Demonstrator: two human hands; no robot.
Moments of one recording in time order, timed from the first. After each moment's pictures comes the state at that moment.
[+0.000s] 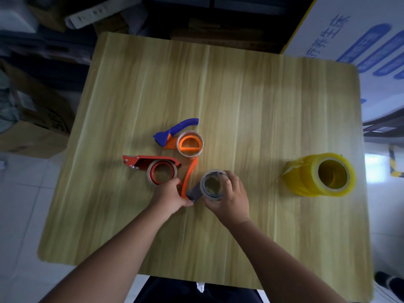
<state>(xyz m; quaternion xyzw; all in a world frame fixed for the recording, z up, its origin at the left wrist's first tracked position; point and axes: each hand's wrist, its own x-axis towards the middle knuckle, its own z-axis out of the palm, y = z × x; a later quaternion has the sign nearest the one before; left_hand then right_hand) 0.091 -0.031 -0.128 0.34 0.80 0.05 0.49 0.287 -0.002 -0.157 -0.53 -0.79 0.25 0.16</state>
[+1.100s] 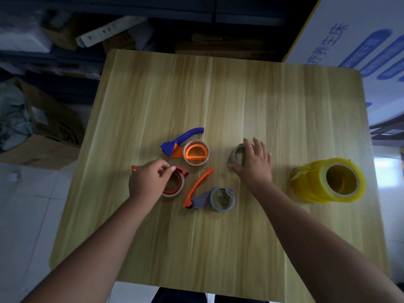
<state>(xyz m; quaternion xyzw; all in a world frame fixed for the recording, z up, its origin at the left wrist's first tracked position) 0.030 -0.003 -0.090 0.51 0.83 0.13 0.19 0.290 0.113 -0.145 -0.65 -0.72 0.23 -0.01</state>
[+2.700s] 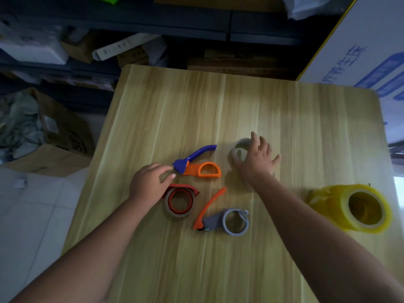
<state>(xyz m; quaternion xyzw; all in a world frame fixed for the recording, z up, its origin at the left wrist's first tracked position) -0.030 0.022 -0.122 0.56 0.80 0.12 0.19 0.228 0.172 -0.135 -0.68 -0.69 0.22 -0.04</state>
